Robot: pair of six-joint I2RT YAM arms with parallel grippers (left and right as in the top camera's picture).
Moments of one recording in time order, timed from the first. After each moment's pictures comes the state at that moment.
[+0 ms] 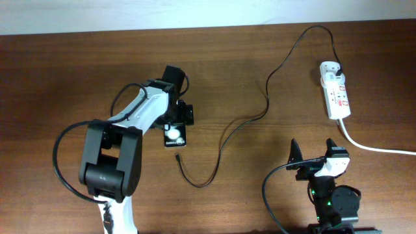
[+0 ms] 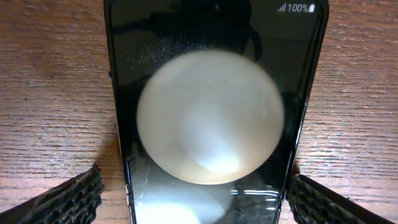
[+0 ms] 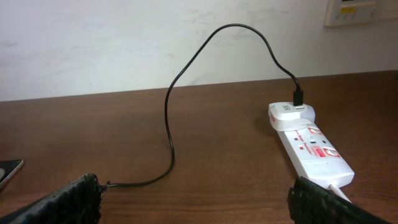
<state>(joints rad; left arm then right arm) -0.31 2.08 1.43 -0.82 -0.04 -0.35 0.01 0.02 0.01 -0.07 -0.01 0.11</state>
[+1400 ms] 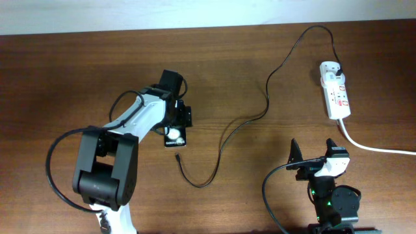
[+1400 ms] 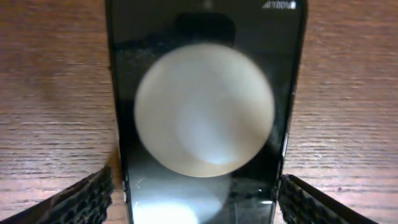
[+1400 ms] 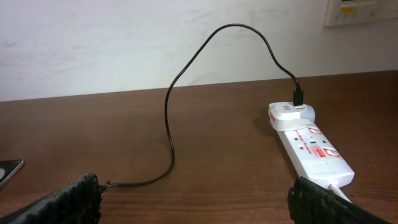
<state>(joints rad) -0.31 2.01 1.32 -0.70 -0.02 -0.34 0.01 0.02 0.01 -0.07 -0.01 0.11</state>
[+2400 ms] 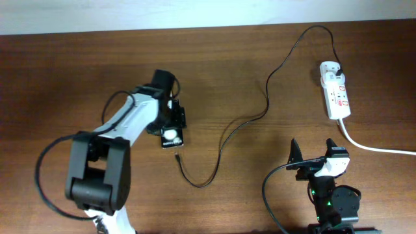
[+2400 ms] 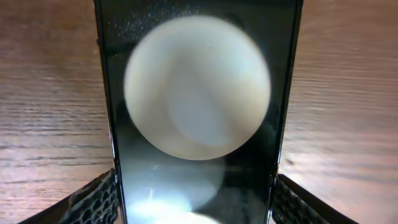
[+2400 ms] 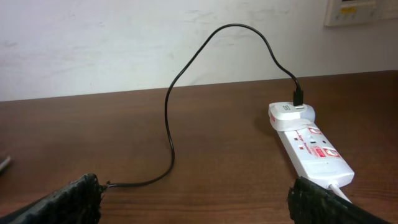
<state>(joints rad) -0.24 1.95 1.31 -0.78 0.10 -0.34 0.01 0.02 0.01 -0.07 -0.01 0.11</state>
